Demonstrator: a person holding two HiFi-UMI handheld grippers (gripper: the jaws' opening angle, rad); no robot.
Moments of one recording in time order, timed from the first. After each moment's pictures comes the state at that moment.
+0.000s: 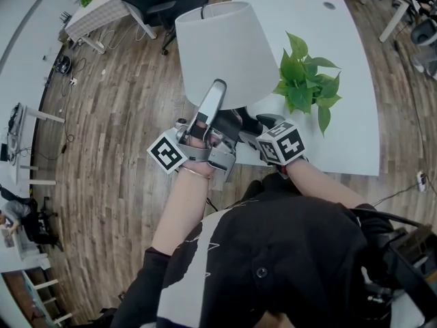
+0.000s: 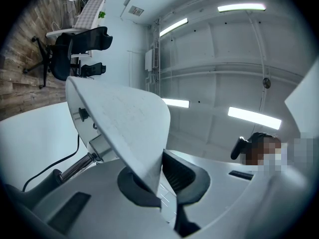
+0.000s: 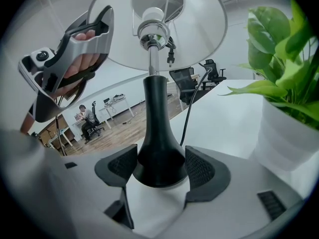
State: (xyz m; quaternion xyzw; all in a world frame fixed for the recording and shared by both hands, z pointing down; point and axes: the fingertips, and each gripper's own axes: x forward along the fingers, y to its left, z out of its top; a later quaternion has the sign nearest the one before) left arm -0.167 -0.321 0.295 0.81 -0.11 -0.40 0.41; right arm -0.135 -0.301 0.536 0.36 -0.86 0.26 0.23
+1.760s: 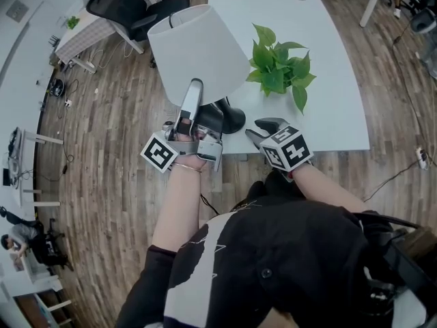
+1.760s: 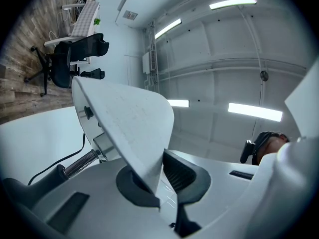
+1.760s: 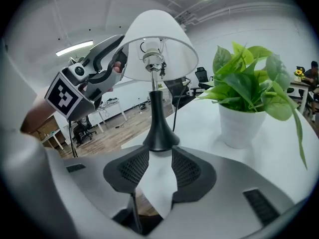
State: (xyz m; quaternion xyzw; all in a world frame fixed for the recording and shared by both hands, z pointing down) left arm -0.163 -0.299 0.297 0.82 -0.14 -0.40 0.39; right arm -0.082 -0.238 0.507 0.41 -0.85 0.25 0.22
